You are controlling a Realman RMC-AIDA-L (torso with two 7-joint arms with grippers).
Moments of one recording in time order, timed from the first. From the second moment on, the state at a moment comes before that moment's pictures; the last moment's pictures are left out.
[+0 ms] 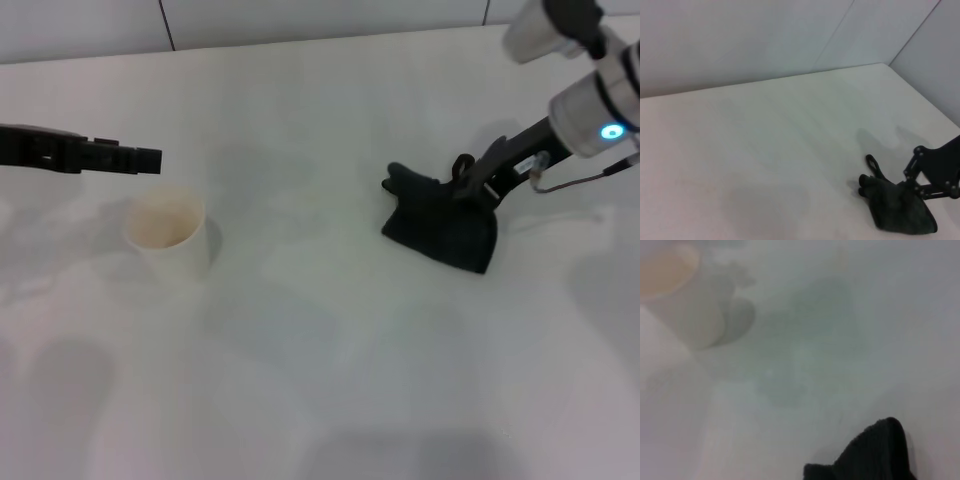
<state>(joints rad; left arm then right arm) -1.09 -2.02 2.85 -0.85 0.00 1.79 -1.77 1.14 2.00 -2.82 0.50 -0.32 -1.34 1.56</state>
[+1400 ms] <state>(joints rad) -1.10 -2.02 2.85 -0.83 0.00 1.77 -1.77 1.02 1.96 -2.82 0.63 -0.15 -1.58 1.46</state>
